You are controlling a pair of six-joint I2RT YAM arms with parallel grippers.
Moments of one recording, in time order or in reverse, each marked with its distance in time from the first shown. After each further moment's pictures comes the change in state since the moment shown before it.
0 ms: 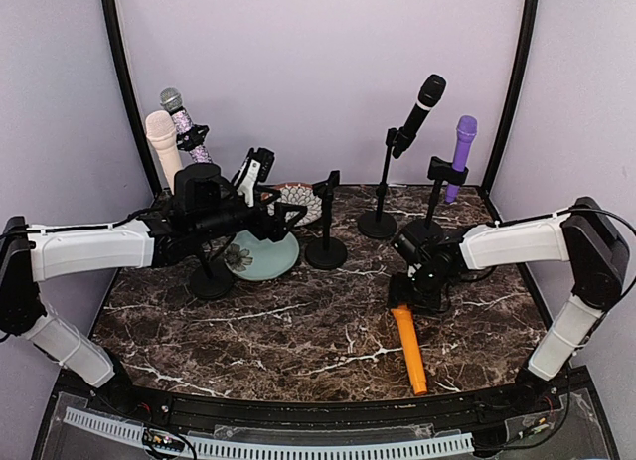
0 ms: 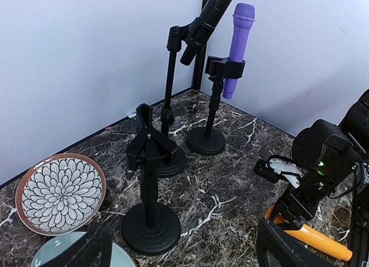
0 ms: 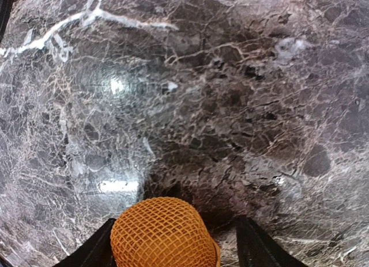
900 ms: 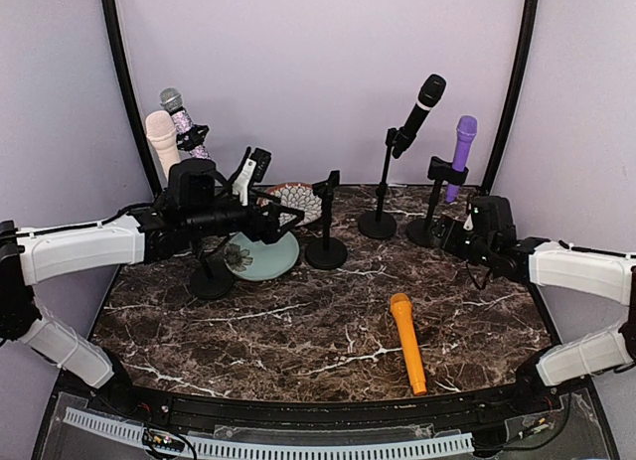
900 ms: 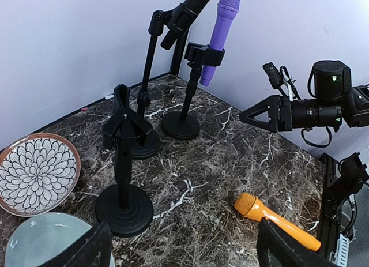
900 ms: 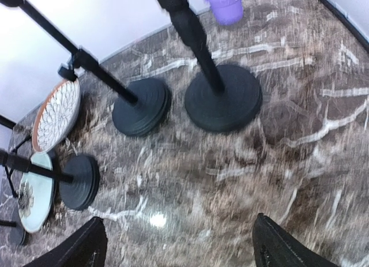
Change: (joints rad) left arm 0.019 -0.044 0.018 -0.121 0.098 -0.074; right arm -0.277 -0.444 -0.273 0.501 0.163 -0.214
